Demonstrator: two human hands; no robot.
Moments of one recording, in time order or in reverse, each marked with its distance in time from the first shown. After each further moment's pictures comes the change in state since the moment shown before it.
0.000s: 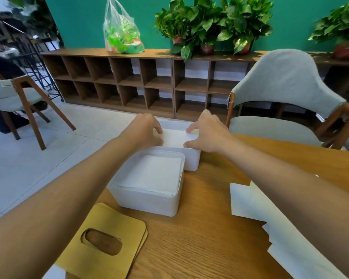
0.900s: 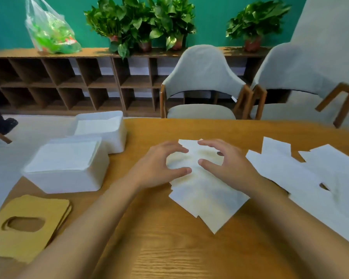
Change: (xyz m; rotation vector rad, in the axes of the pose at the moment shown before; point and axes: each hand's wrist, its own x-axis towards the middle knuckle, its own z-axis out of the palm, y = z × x) left_hand -0.141 0.208 0.085 -0.346 -0.211 0.479; right_hand -0.277 0.154 -0.059 0.423 0.137 0.260
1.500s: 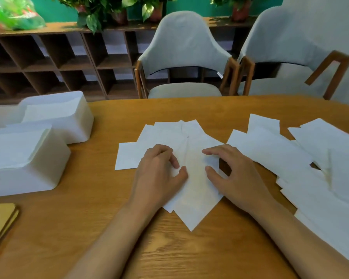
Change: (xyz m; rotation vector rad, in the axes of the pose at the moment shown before) left_hand 0.001 0.032 0.109 0.007 0.316 -0.135; right_hand -0.050 0.081 0.007 -0.021 0.140 -0.034
